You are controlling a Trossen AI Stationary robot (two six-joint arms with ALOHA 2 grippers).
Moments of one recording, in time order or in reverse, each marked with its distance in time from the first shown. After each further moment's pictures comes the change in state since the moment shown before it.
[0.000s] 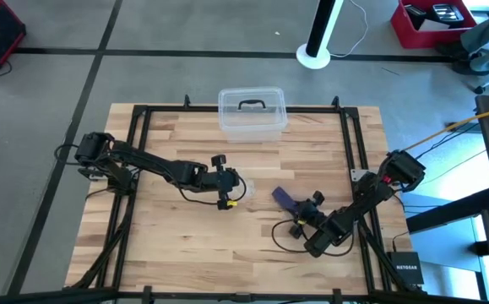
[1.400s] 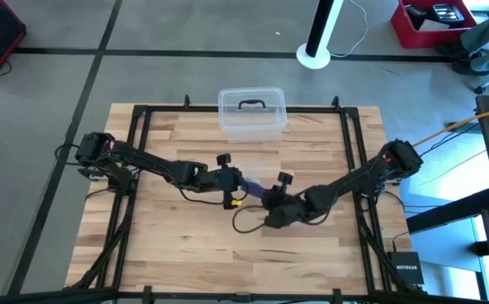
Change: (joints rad) left arm -0.007 0.000 0.001 0.152 -0.010 0.051; right arm -0.352 -0.065 0.387 -0.091 -0.261 -0.852
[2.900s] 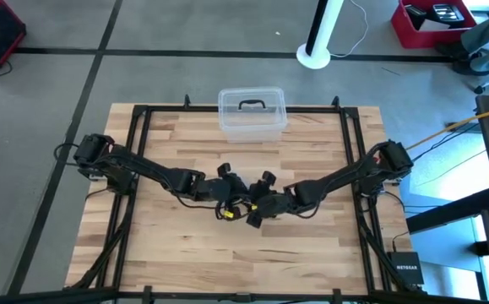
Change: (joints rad) left arm -0.092 0.000 0.000 0.098 0.009 -0.217; right arm -0.081 0.077 0.072 0.274 -0.171 0.021
